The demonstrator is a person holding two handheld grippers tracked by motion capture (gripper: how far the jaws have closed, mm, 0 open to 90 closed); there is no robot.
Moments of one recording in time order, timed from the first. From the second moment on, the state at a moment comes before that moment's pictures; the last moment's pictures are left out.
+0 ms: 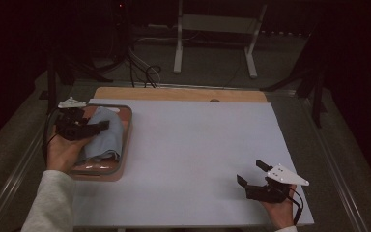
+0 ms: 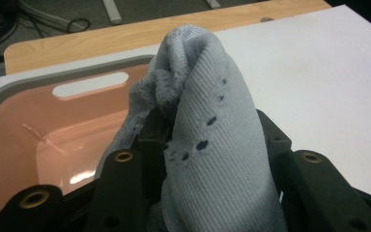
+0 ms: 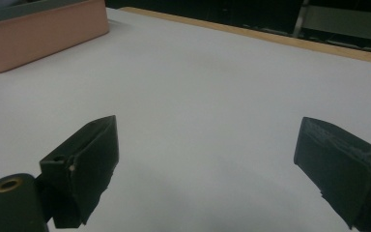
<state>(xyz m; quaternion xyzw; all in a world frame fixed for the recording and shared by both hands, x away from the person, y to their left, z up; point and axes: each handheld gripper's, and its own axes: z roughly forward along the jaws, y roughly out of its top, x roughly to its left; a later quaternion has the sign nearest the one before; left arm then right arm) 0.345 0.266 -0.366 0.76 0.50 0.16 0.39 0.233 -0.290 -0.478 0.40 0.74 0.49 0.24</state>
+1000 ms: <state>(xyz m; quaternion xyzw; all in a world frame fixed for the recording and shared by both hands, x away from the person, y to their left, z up) 0.344 0.258 -0.344 0.76 0.48 0.15 0.42 0.233 -0.291 -0.478 0.40 0.74 0.49 0.24</state>
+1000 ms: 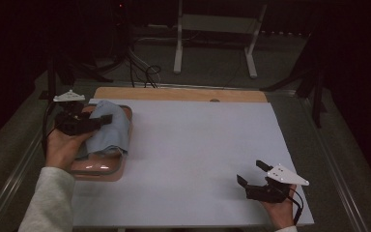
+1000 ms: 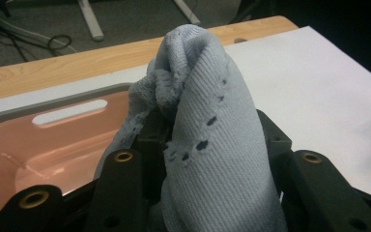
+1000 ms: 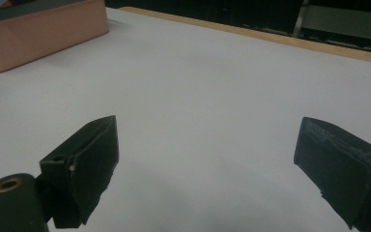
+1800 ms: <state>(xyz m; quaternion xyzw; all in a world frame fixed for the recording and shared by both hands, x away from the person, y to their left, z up) 0.346 0.208 -0.332 0.76 0.43 0.12 0.47 0.233 -0.291 -0.479 0.40 0.74 0.48 0.24</state>
